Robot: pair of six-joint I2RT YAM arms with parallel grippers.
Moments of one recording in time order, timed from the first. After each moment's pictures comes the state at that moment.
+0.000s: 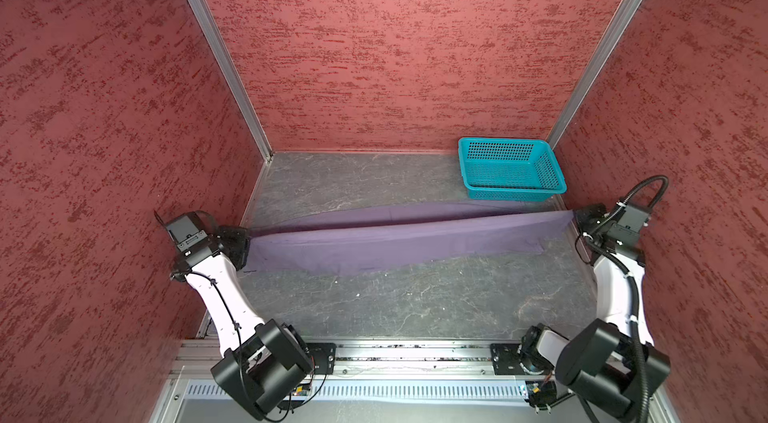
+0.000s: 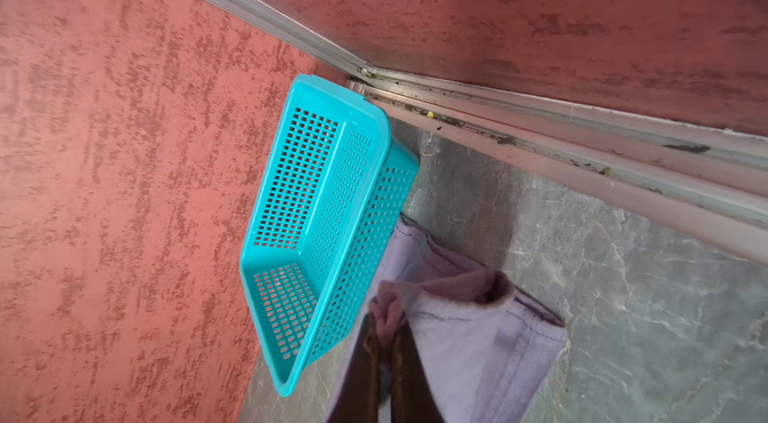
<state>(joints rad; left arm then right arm) 0.77 1.10 0.98 -0.86 0.41 -0.80 -0.59 1.14 0.87 -0.31 -0.24 0.88</state>
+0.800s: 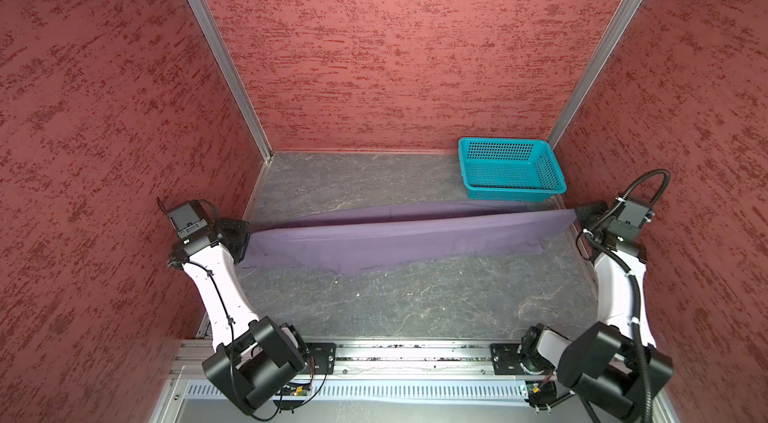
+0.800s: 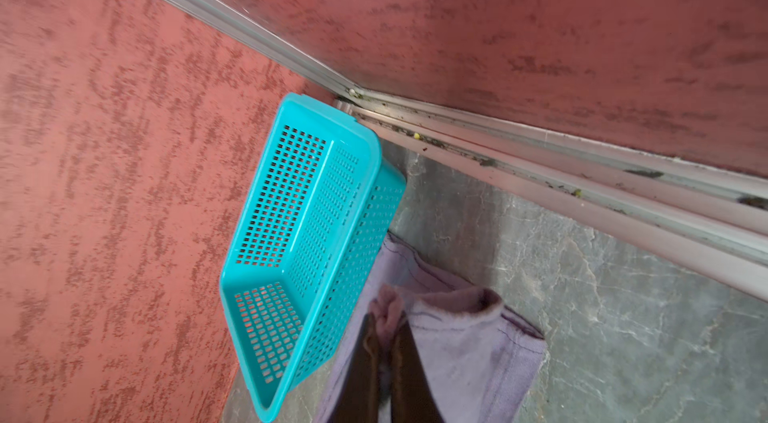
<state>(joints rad) 0.73 1.11 1.08 -0.93 0.34 -0.78 -0.57 1.09 0.93 -0.37 -0.13 0.85</state>
